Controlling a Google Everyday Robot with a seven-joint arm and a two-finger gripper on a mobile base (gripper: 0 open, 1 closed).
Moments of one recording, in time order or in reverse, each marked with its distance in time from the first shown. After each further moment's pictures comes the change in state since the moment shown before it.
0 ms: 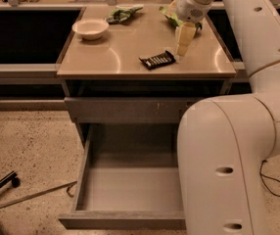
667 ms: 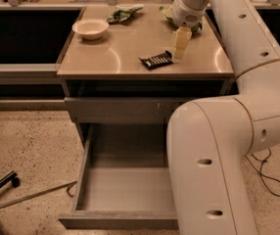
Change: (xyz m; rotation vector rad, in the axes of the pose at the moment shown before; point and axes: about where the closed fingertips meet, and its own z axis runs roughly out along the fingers) arm 0.007 -0.011 0.027 -0.006 0.041 0.000
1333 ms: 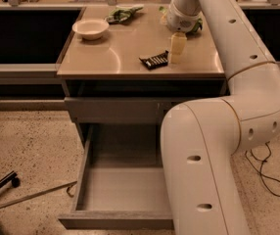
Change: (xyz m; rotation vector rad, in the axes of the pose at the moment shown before) arm -0.008 0.008 0.024 -0.061 -0.014 -0.029
